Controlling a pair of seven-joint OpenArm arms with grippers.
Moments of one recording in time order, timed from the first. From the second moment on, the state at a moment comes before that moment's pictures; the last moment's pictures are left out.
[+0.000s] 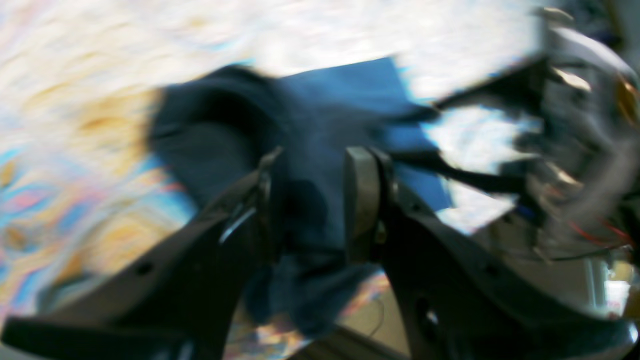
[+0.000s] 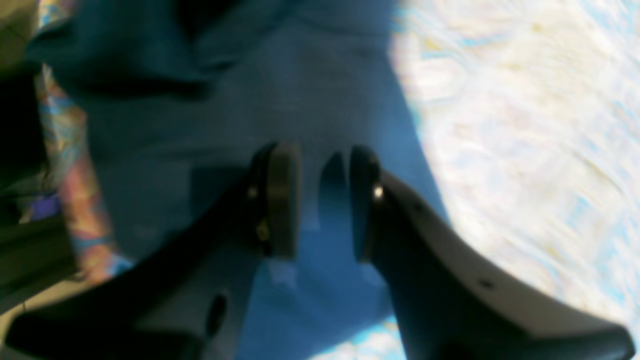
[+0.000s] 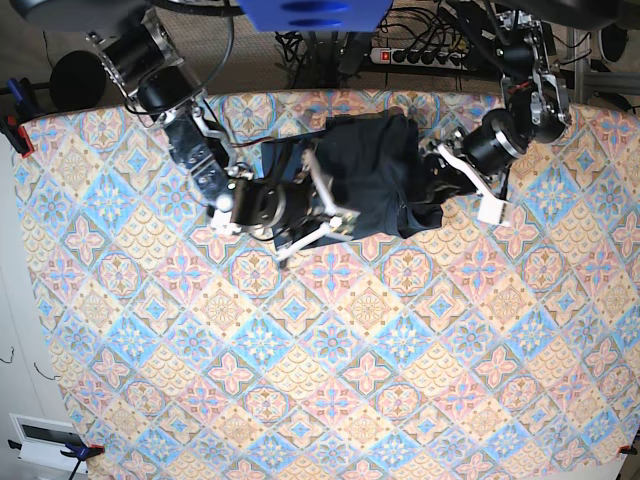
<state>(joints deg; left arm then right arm) 20.2 -12.4 -14.3 113.1 -56.6 -17.1 57.3 11.1 13.2 -31.3 98.9 16.1 41.2 -57.8</state>
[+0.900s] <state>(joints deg) 22.4 -9.5 -12.9 105.2 -39.4 -17.0 56.8 9.1 13.4 -12.6 98.7 16.0 41.1 -57.0</state>
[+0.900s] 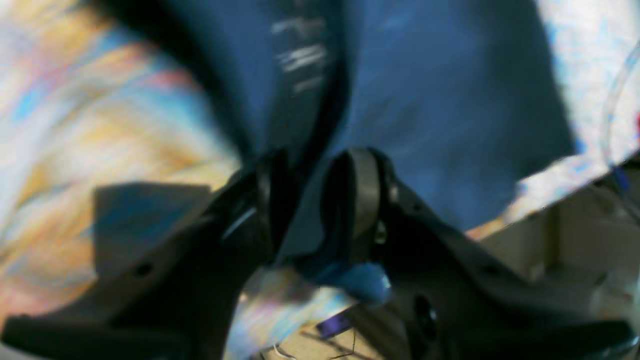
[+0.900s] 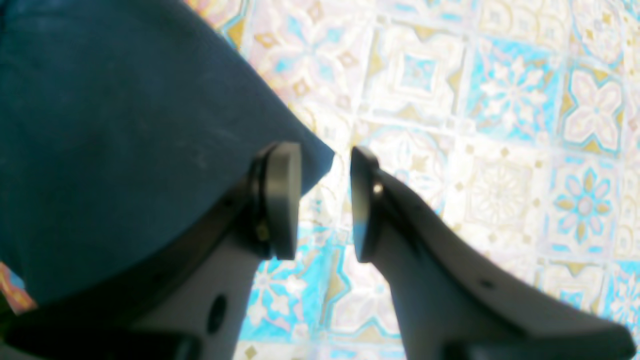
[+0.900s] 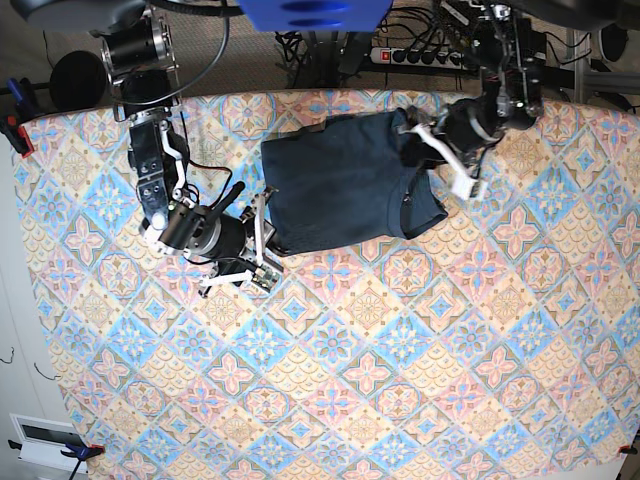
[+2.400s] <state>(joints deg) 9.0 -17.7 3.6 90.9 -36.0 -19.3 56.0 12.6 12.0 -26.3 83.3 -0.6 40.9 -51.5</state>
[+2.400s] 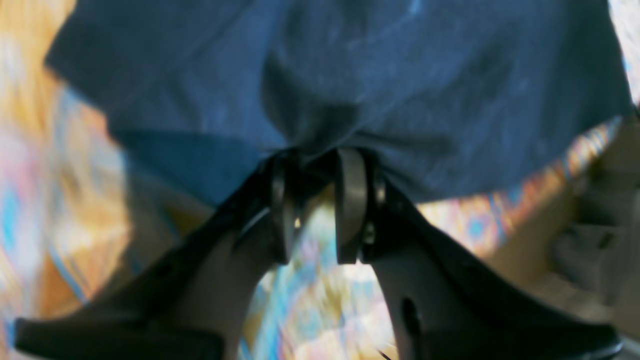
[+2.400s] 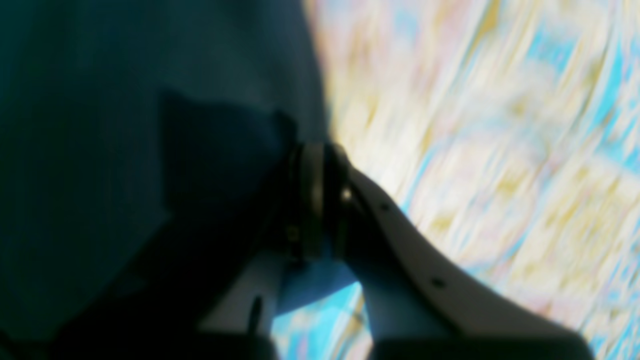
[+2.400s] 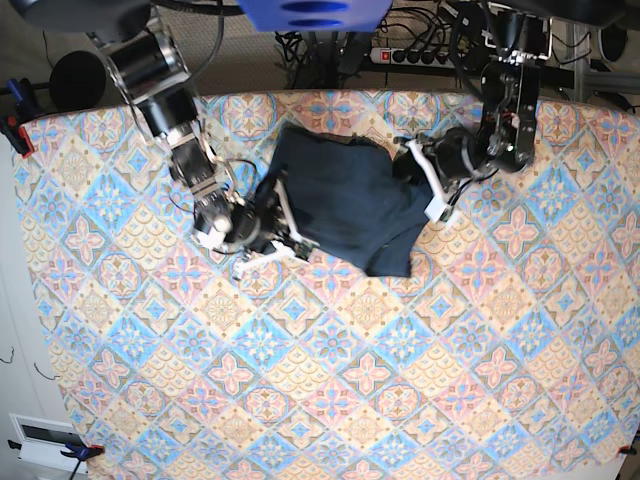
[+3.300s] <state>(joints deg) -23.3 1.6 9.0 54.3 -20.5 -16.9 37.2 -6.9 13.7 -14.5 110.3 1.3 41.5 -50.6</state>
